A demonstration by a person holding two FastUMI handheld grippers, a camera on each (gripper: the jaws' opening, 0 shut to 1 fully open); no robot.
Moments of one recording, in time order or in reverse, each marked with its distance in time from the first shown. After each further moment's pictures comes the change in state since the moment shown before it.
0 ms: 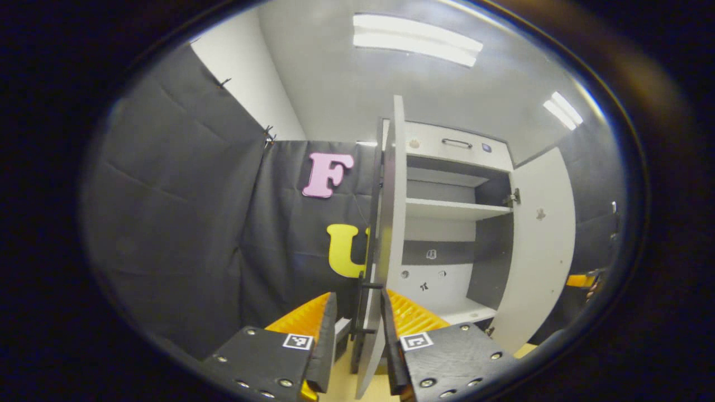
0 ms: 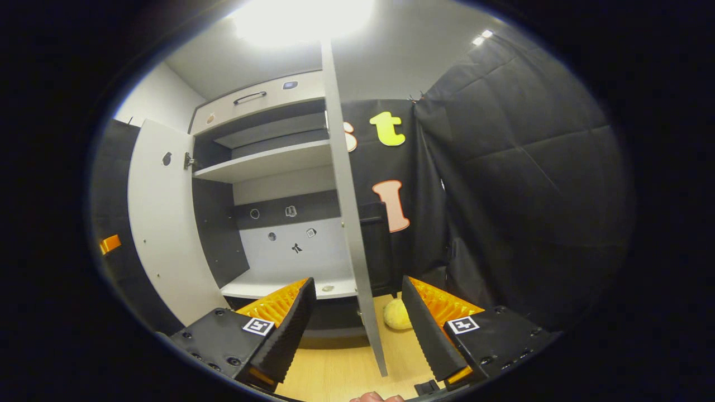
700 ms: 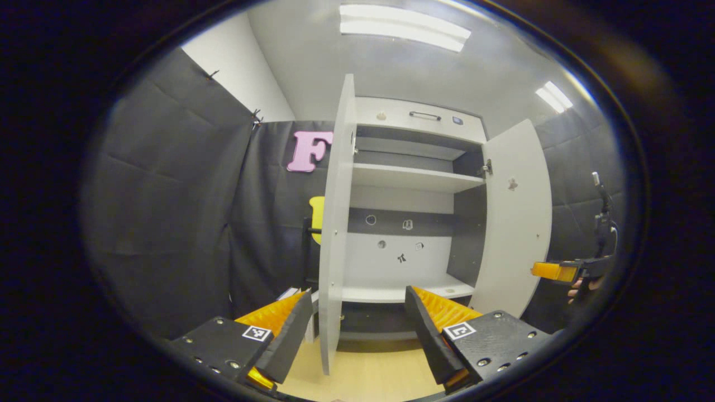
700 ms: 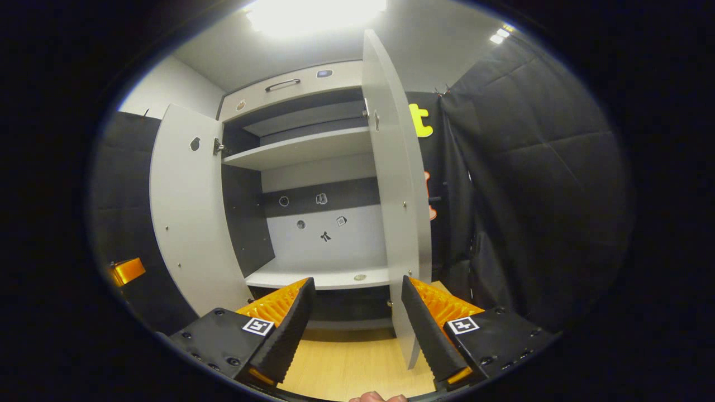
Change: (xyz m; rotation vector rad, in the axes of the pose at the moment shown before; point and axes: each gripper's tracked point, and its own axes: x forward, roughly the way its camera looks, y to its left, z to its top) left arm -0.050 -0.082 -0.079 -0.047 0.160 -0.028; right arm -0.008 0.058 -0.038 -0.003 0.078 0.108
